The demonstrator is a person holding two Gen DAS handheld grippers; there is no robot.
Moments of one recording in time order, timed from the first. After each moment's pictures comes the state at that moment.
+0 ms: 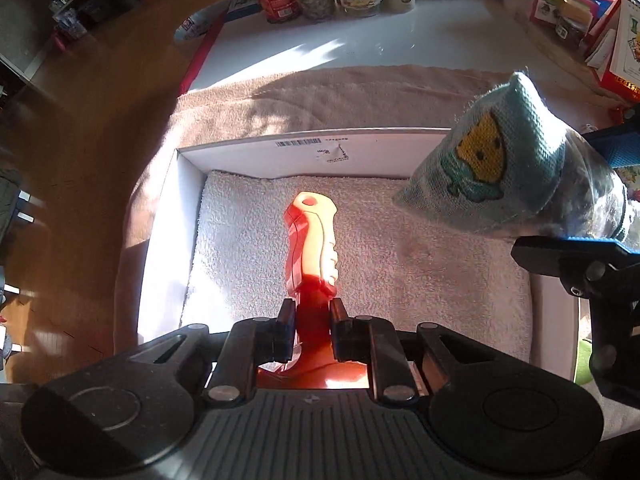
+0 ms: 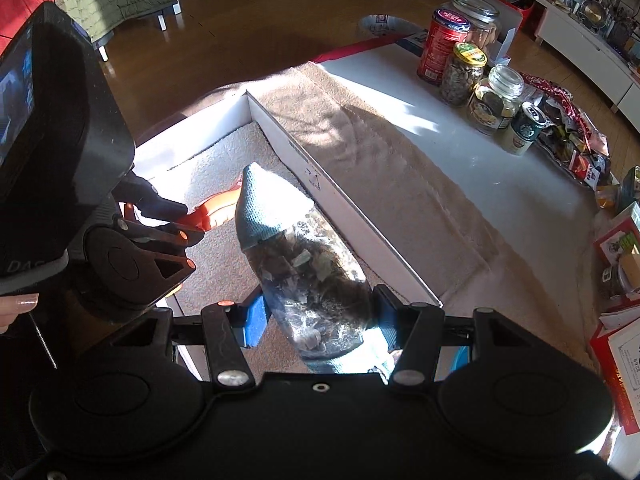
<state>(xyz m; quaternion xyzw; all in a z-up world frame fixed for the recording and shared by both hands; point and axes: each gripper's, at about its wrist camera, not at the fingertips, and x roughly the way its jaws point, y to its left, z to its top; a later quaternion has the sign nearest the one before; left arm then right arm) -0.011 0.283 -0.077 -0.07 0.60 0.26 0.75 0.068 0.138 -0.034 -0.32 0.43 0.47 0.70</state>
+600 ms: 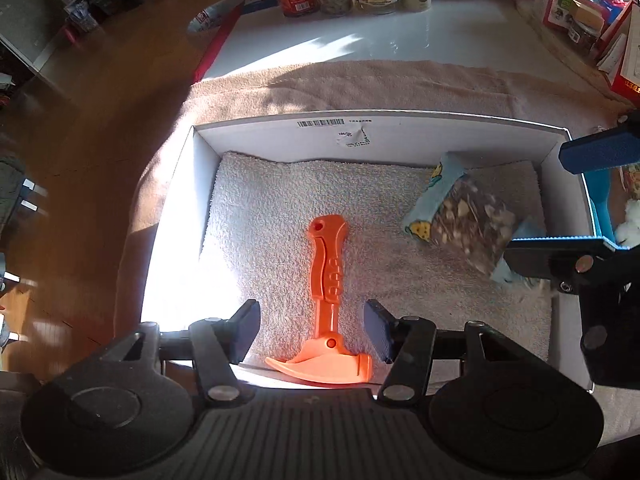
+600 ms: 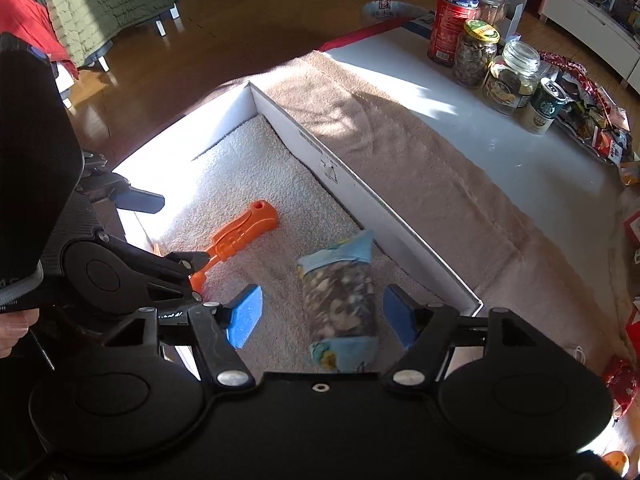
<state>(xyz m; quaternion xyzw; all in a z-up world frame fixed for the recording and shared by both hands) -0.034 0.276 -0.072 -0.08 0.59 0.28 0.75 0.065 0.138 -0.047 -0.28 0.46 0.47 0.70</state>
